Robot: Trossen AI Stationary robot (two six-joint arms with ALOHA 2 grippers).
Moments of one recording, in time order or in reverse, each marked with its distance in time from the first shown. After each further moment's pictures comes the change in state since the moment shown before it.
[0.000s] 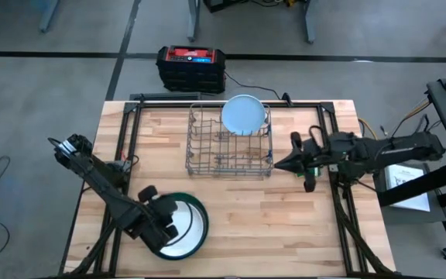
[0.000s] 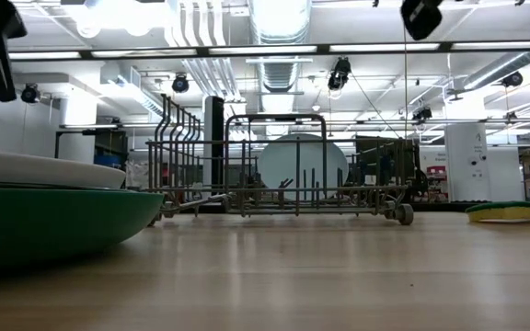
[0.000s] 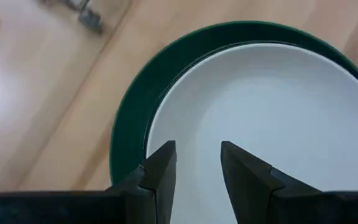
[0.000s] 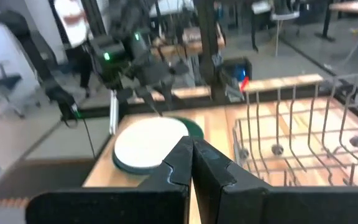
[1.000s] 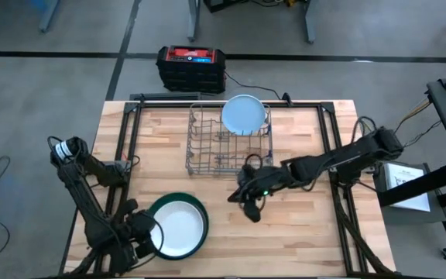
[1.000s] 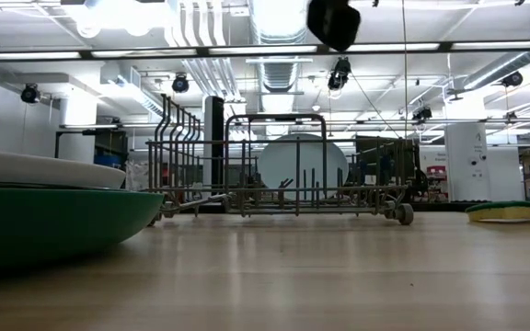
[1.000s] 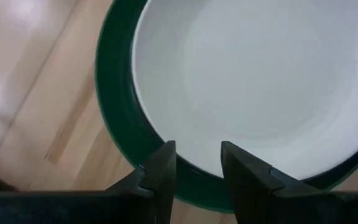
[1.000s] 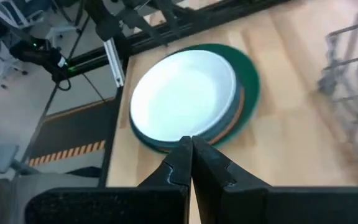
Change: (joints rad) left arm -0.322 0.000 -0.072 -0.018 -0.012 -0.231; right arm 0.177 0.796 0.549 -0.135 0.053 0.339
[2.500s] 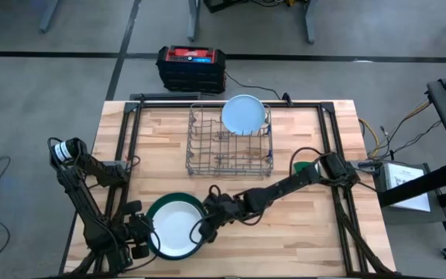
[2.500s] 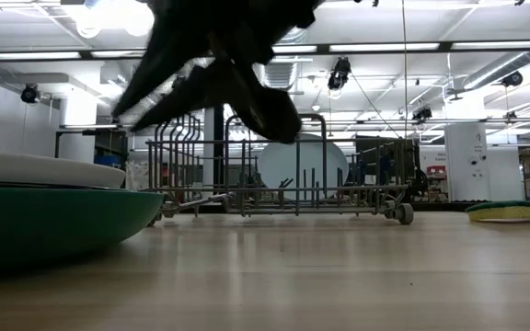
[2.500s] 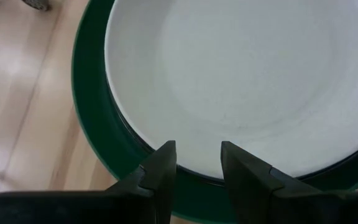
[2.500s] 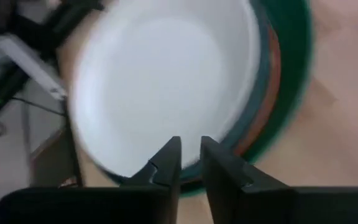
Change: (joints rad) left arm -0.067 0.004 -0.139 0.151 -0.094 0.188; right arm 0.058 0.577 0.421 -0.082 0.129 0.453
